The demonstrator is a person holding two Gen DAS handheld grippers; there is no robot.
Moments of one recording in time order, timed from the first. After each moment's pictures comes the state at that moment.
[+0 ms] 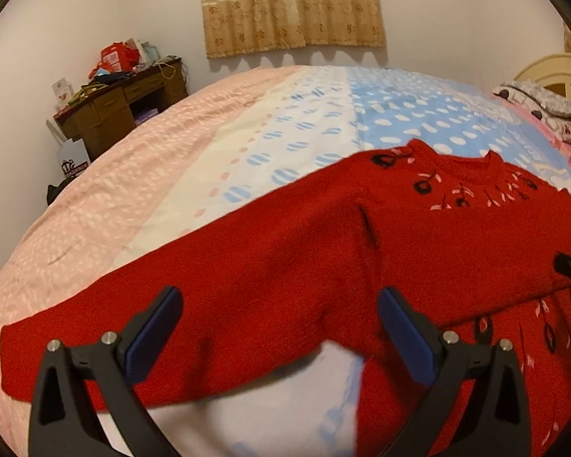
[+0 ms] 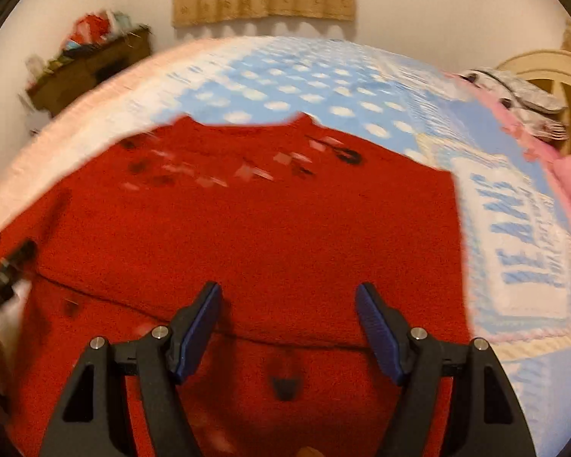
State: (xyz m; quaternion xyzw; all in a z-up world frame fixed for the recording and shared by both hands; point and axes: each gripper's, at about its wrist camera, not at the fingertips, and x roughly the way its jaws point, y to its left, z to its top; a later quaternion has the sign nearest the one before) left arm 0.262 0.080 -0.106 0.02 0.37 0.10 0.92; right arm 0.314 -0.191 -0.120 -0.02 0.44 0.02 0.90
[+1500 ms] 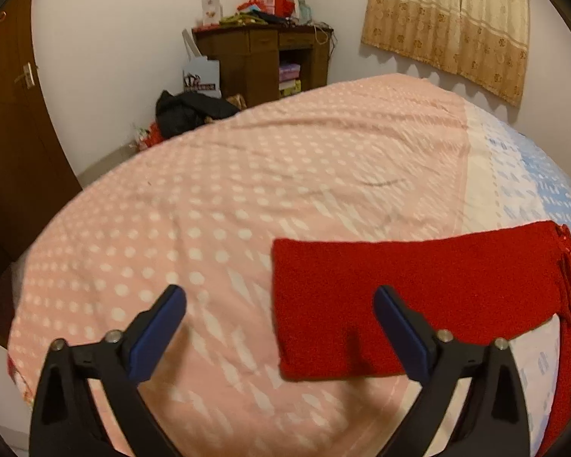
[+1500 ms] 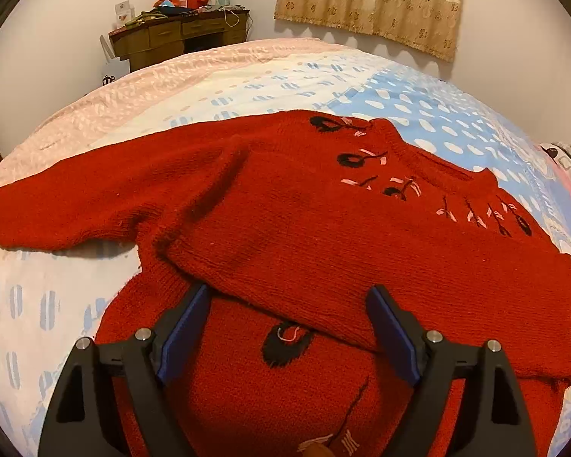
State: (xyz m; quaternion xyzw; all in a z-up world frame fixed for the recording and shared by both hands) left arm 0.125 0.347 -0.105 -0.13 0.38 0.28 0.87; right arm 0.308 -0.034 -0.151 -0.11 0.41 0.14 0.89
